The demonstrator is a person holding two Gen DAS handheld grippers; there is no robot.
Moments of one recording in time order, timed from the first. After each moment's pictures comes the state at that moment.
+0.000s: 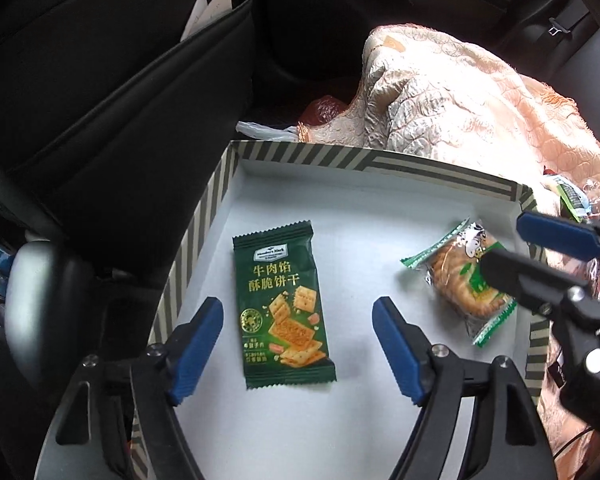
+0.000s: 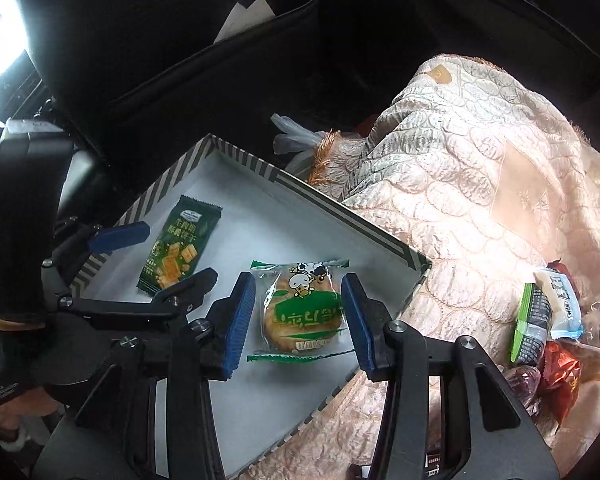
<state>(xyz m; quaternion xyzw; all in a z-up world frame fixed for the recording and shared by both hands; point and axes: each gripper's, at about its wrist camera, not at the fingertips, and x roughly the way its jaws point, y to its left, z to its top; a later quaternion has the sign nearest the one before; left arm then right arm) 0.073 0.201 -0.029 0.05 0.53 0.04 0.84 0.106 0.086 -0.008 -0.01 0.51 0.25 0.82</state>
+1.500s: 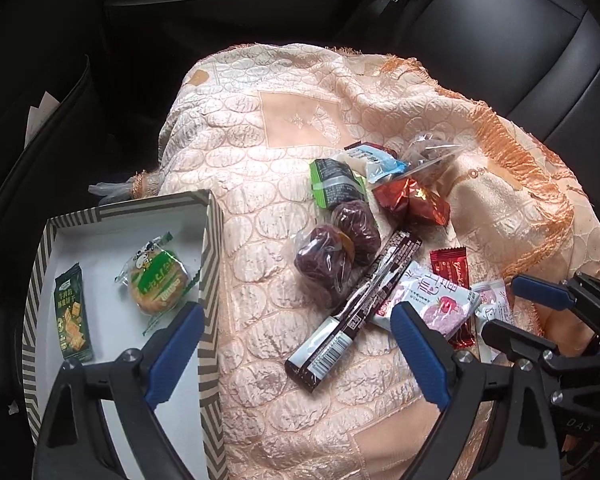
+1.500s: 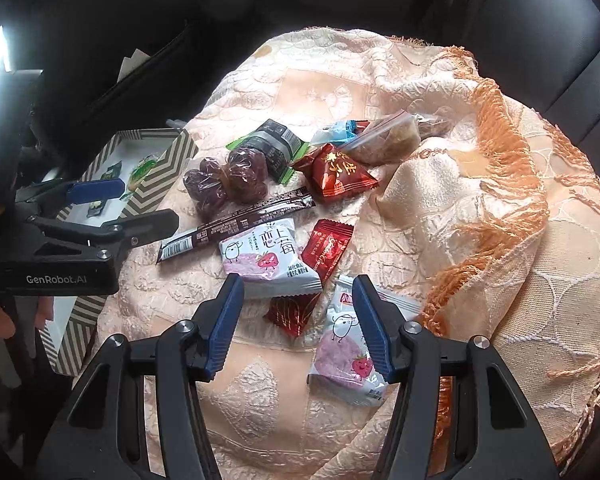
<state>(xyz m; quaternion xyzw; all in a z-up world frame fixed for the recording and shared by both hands) 0.043 0.024 -0.005 0.08 0.51 -0.12 0.85 -0.017 -0.126 -0.009 0.06 0.51 0.13 0.85</state>
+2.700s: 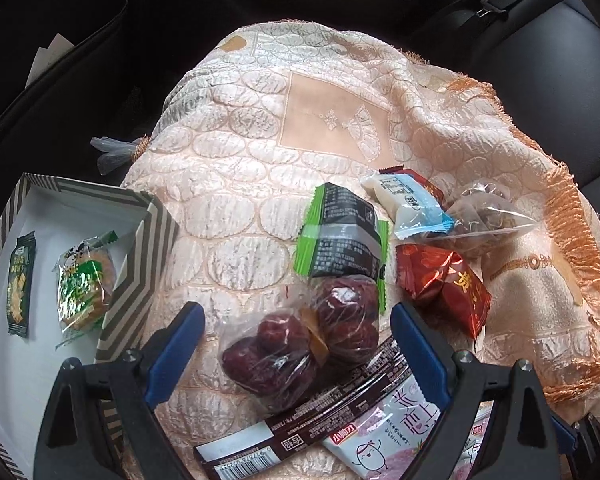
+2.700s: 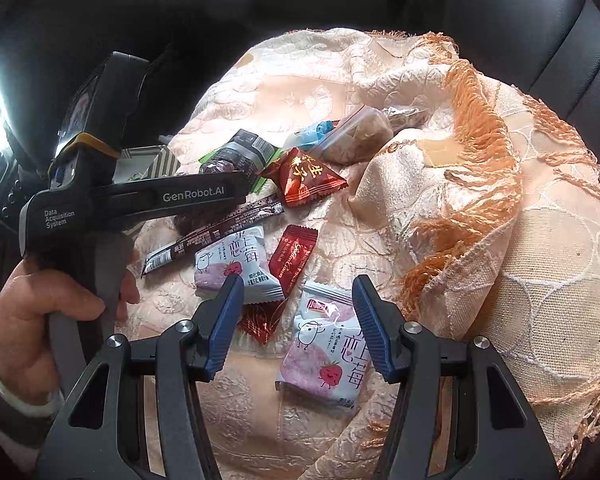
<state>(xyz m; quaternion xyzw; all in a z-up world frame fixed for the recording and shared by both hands) 0.099 -0.010 -0.047 -0.02 0.53 -0.02 0.85 -0.013 -0.157 -0.017 0.10 0.51 0.13 0.84</state>
